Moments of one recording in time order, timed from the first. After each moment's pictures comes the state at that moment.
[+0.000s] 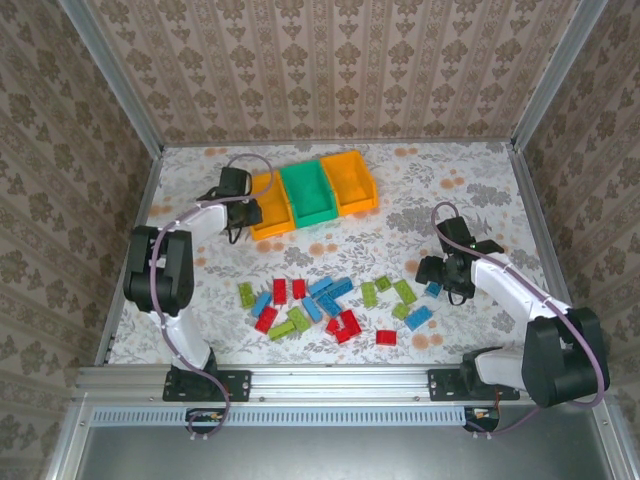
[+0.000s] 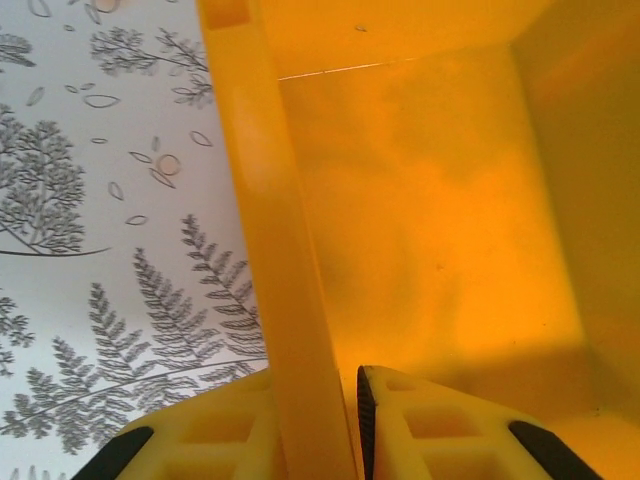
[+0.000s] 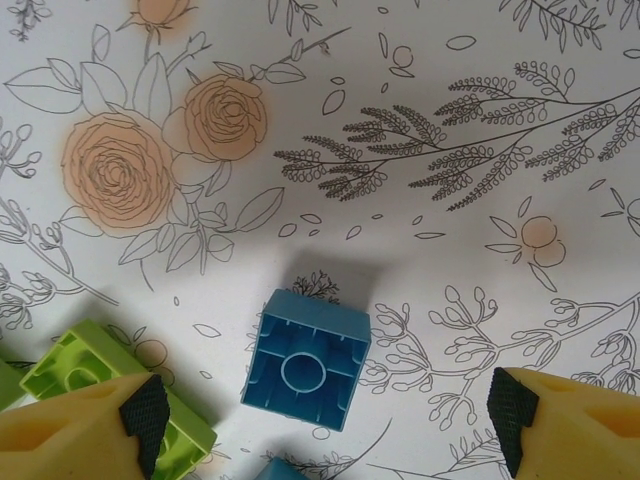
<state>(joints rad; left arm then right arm) -0.25 1.82 1.17 -0.33 -0.02 -0.30 0.17 1.27 0.73 -0.77 0.06 0.53</state>
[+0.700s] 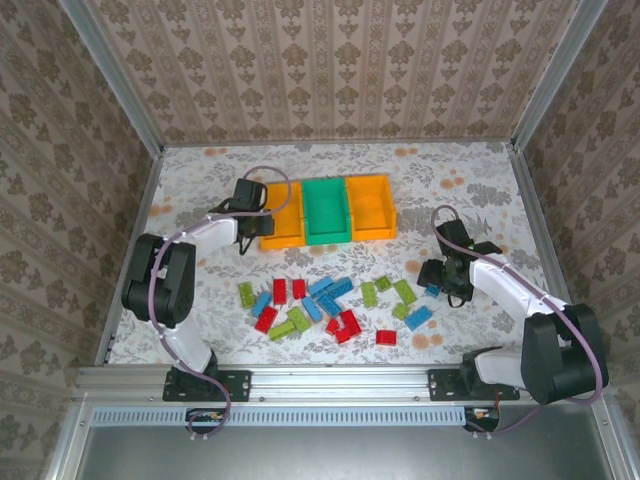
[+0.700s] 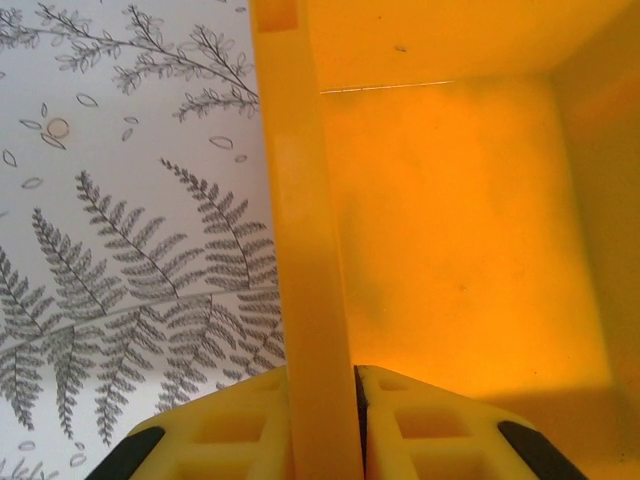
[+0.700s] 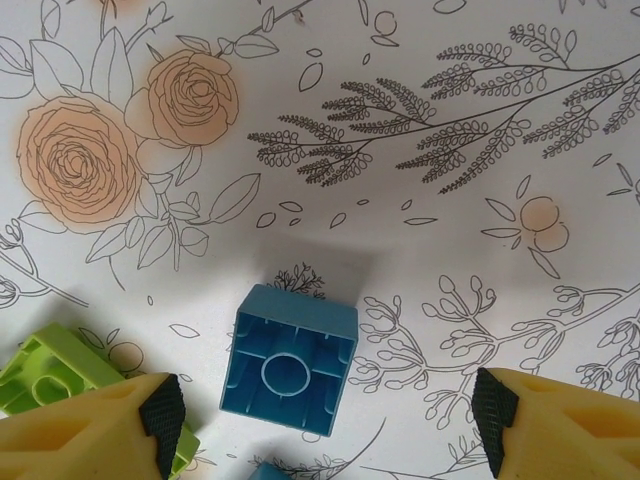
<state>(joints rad) -0.35 1.74 1.04 -0.26 -0.07 -0.25 0.17 1.28 0.71 -0.77 0.06 0.56</state>
